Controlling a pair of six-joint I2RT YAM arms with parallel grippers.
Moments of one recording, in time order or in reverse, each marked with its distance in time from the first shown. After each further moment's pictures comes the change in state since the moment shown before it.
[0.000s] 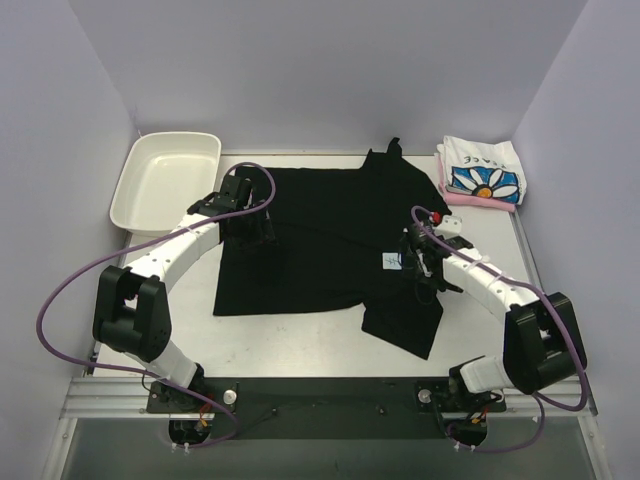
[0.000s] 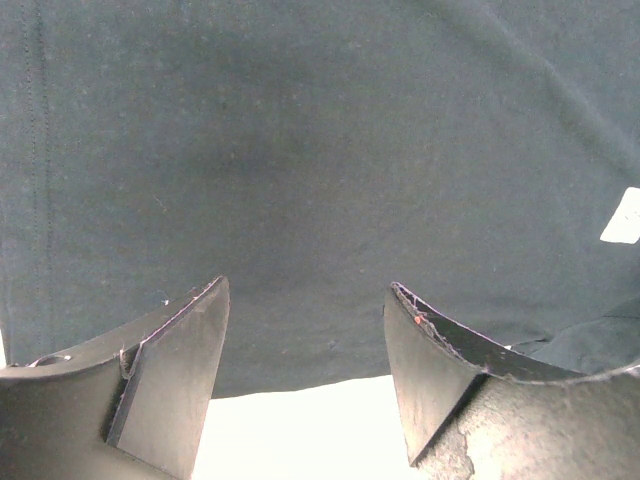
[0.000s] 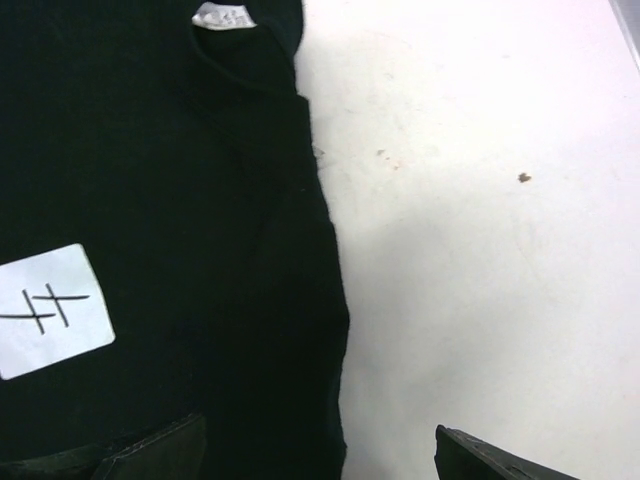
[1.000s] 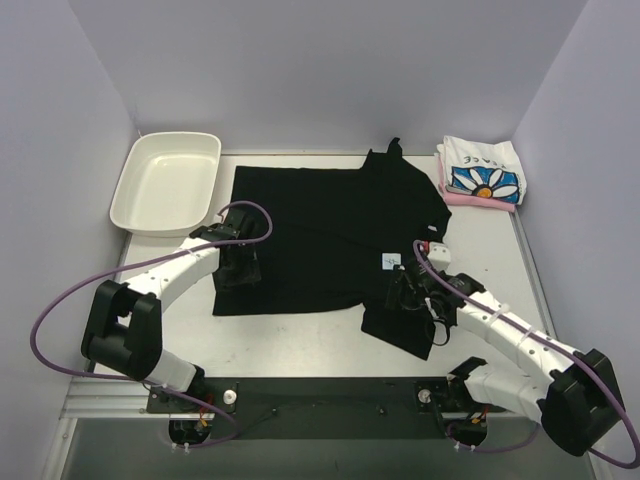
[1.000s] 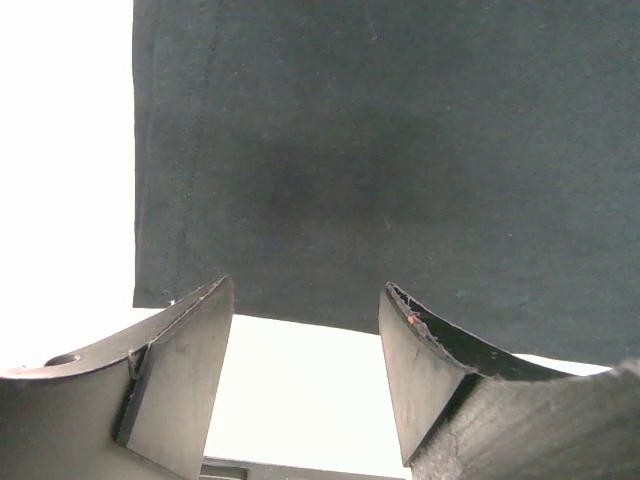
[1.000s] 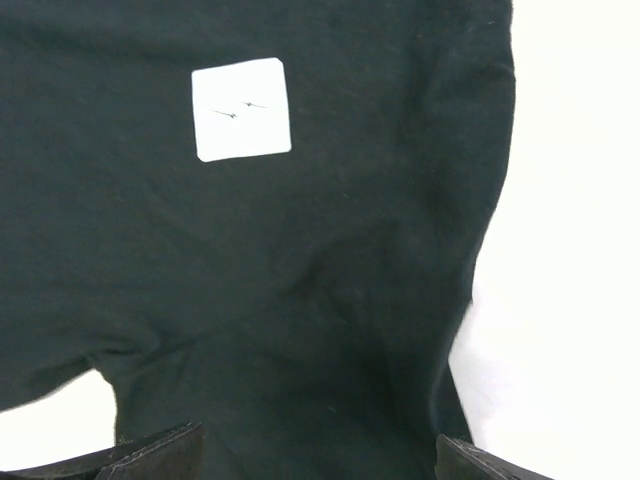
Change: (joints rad) left arm -0.050 -0.109 -0.237 -0.141 -0.223 -0.001; right arm 0.213 -0.342 -0.210 0.000 -0.240 0.069
